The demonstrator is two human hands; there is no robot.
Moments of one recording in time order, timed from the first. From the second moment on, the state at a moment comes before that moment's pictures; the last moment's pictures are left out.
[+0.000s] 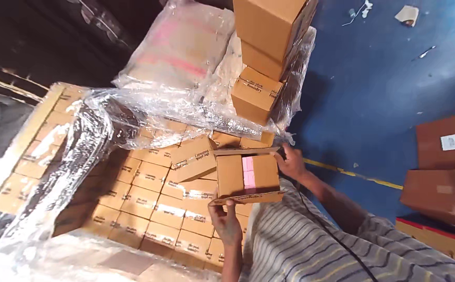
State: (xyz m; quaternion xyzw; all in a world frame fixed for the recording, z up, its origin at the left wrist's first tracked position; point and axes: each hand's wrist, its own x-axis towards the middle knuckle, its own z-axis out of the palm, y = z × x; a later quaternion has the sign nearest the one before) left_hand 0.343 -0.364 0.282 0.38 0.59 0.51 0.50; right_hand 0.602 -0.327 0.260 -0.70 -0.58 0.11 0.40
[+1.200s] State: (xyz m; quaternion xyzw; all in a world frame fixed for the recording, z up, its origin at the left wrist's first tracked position) left_hand 0.245 -0.170 0.134 0.18 0.84 0.38 0.34; right_hand 0.469 -0.083 0.124 -0.57 -0.49 0.61 0.24
